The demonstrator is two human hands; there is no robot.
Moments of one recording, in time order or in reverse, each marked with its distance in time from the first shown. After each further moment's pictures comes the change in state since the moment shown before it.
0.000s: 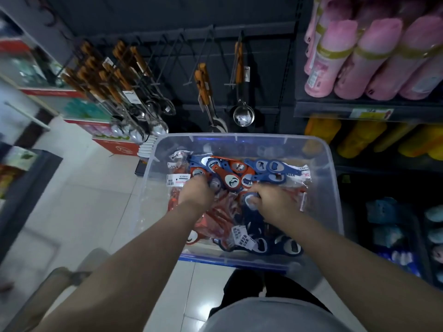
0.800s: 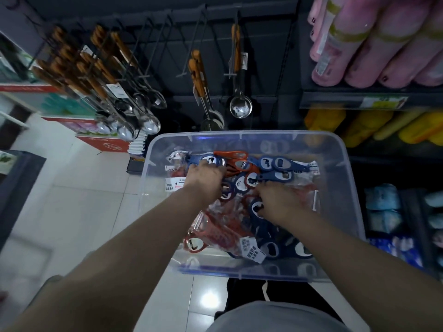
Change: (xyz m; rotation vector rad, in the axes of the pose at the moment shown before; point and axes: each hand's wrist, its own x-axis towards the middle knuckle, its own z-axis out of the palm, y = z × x) left_hand 0.042 0.009 -0.013 0.565 -0.098 0.466; right_hand 0.031 -0.004 0.014 -0.381 -0.120 0.070
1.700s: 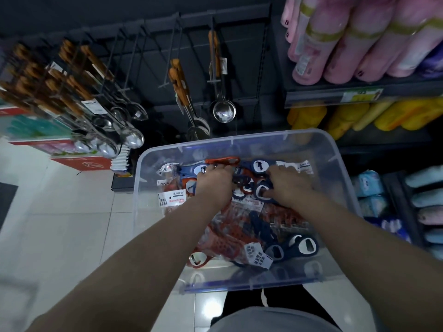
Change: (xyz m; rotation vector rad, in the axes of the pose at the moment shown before) left_hand 0.020 0.022 -0.001 -0.213 0.082 0.061; right_hand 0.017 0.026 -0.020 0.058 0.011 0.286
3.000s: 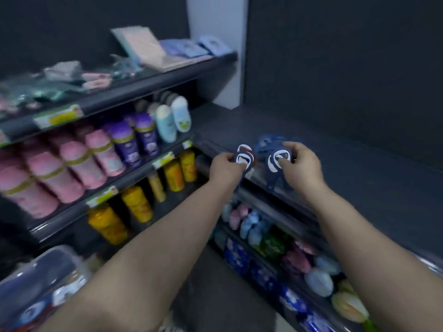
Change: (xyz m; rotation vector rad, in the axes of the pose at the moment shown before) left_hand -0.097 0.578 -0.069 -1.038 -0.167 0.498; right_hand -0.376 0.419 -0.057 0.892 1.202 0.822
